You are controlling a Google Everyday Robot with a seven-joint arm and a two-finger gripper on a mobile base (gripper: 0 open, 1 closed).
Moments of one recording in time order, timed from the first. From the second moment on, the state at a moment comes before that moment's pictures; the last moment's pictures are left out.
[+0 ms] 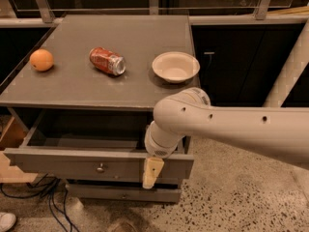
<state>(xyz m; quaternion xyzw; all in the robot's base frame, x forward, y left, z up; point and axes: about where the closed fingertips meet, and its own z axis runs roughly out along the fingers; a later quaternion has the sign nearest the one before) 0.490 0.011 0.659 -0.68 0.71 0.07 0.18</state>
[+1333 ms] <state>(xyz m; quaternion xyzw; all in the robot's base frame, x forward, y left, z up) 0.477 -0.019 0.653 -0.66 0.74 0.05 0.12</state>
